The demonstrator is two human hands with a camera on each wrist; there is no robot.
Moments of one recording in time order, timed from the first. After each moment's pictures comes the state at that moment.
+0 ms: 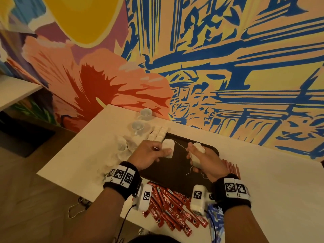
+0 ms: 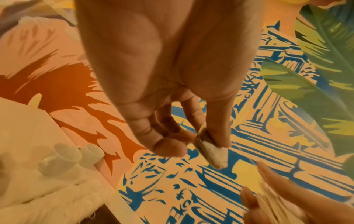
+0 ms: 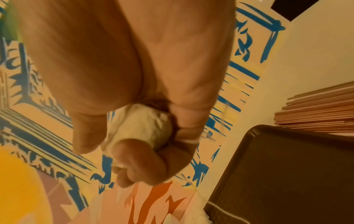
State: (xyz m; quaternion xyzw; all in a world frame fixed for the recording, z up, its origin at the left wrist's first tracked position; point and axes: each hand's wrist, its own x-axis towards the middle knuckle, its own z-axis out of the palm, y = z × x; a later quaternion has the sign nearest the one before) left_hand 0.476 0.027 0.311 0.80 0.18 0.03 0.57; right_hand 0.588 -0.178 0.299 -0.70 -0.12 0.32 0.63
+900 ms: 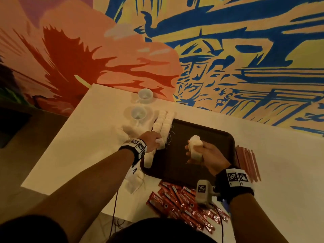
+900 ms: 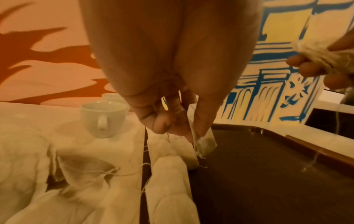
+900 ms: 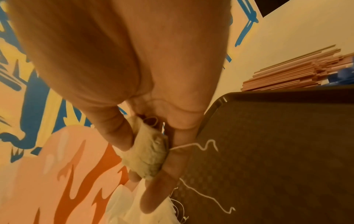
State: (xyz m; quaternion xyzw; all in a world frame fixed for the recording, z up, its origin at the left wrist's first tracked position) left_hand 0.587 0.176 0.165 0.93 0.10 -0.23 0.27; right_hand 0.622 -0.079 0.234 -0.67 0.09 0.41 0.61
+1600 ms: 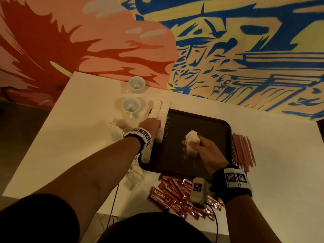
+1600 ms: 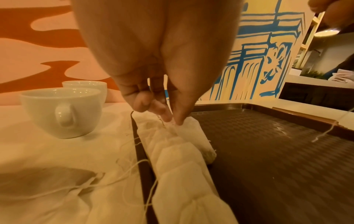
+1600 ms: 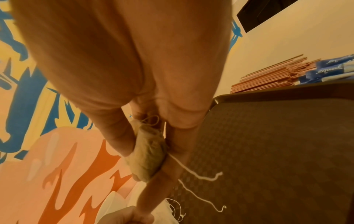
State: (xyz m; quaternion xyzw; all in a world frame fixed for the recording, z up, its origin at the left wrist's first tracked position) left_hand 0.630 0.179 0.132 0.97 0.05 -0.21 0.14; right_hand 0.602 -0.063 0.225 -0.70 0.09 0.36 0.61
